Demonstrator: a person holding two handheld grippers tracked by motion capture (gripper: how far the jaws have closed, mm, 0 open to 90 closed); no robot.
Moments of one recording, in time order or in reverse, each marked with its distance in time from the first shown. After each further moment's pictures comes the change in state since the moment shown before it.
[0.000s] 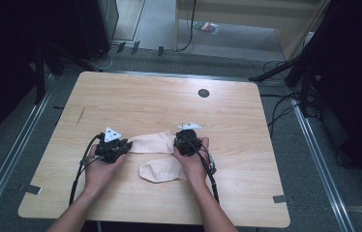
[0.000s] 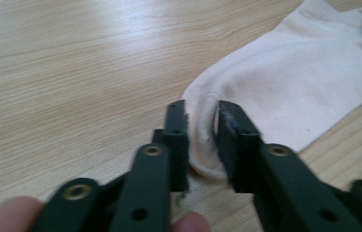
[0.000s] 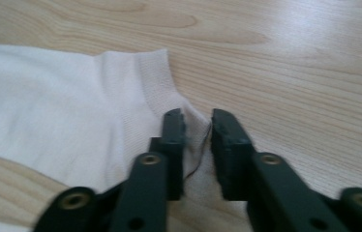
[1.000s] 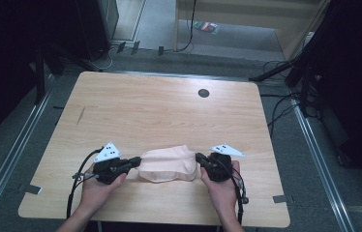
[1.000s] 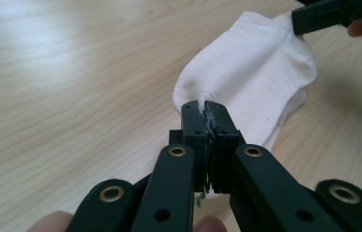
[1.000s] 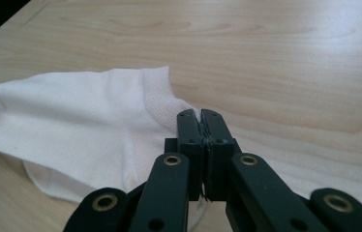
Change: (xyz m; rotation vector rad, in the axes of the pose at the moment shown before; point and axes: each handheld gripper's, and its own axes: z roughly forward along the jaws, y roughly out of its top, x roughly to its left) left arm -0.048 -0.012 -0.063 -0.086 -0.330 0.073; right arm -0.043 -0.060 -0.105 -0.152 0.171 0.120
